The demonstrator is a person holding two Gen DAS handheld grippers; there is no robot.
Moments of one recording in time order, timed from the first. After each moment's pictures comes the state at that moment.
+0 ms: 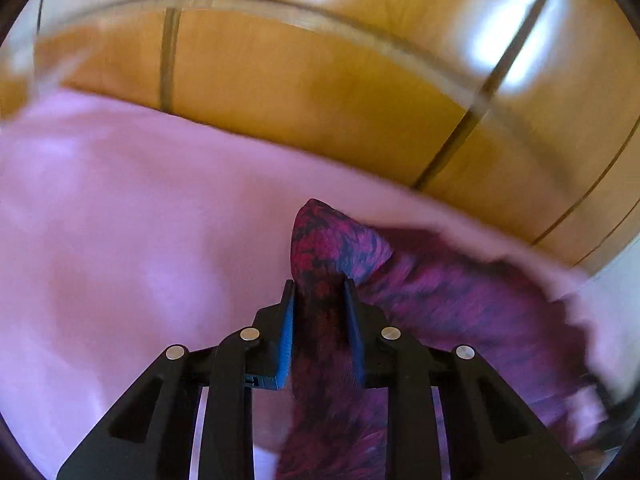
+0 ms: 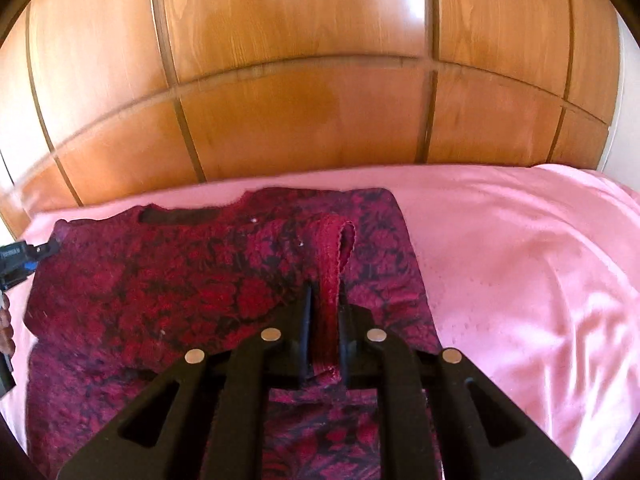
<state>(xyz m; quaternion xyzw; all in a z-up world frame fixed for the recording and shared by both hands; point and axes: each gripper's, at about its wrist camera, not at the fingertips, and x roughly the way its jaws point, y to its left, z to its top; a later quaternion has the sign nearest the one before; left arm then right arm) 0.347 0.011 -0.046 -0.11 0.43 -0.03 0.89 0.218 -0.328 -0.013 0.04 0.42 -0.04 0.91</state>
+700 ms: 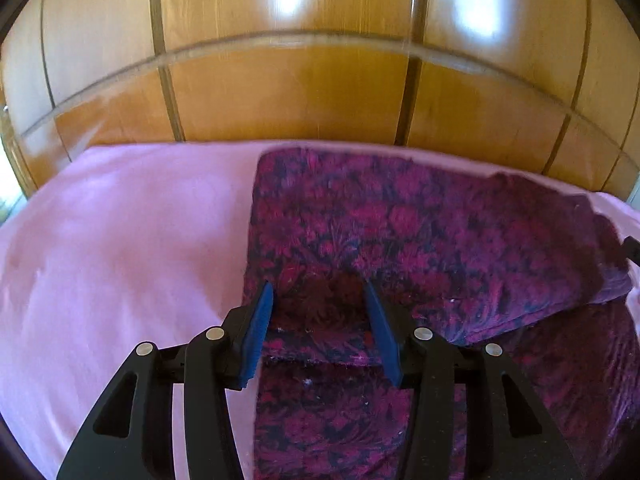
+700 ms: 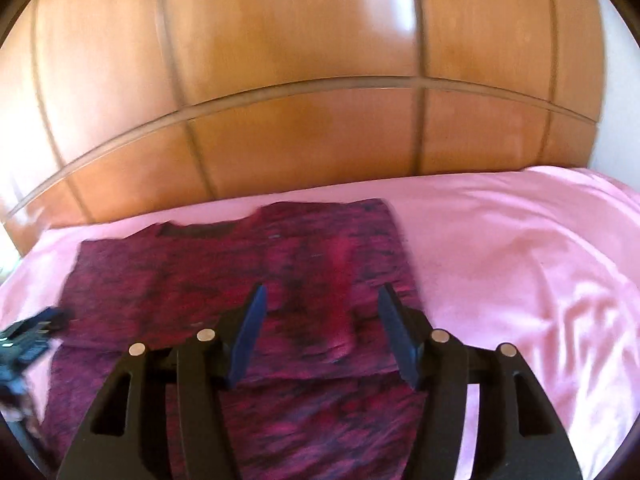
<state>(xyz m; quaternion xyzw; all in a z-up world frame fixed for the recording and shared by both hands) 0.260 -0.045 -0.041 0.00 0.40 -0.01 0.92 0.192 -0.319 0.012 0.06 0.39 -0.04 0.92</state>
